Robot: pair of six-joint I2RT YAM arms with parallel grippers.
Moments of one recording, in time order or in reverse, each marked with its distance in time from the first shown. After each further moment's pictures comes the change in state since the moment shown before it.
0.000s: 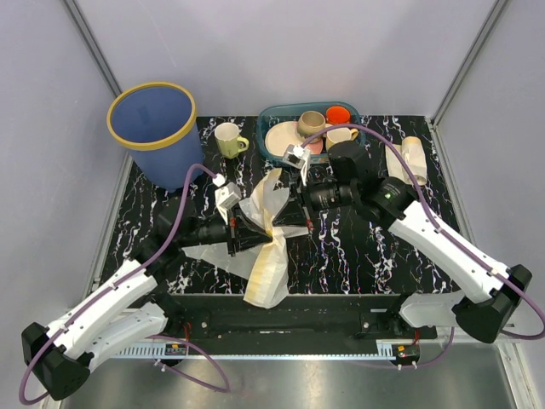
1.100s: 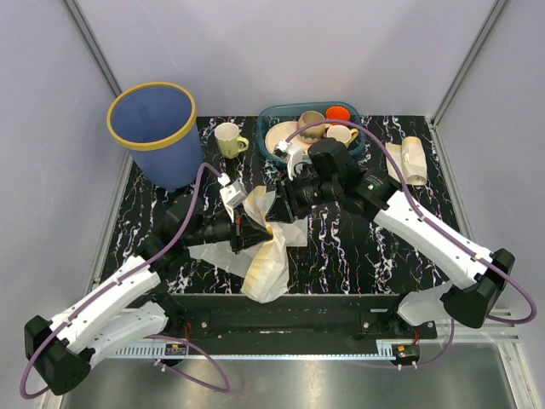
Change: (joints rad) left arm -0.010 0.035 0.003 -0.053 -0.087 0.028; right arm 0.052 0.087 0.102 -0.101 0.231 0.088
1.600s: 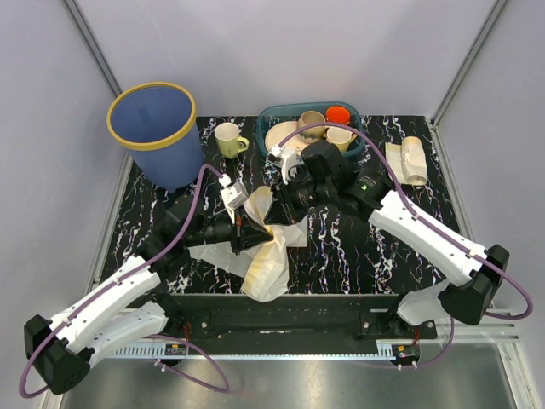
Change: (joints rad) left arm -0.011 0.000 0.000 0.000 -0.004 0.016; right arm 0.025 0.032 0.007 -0.017 0.002 -0.035
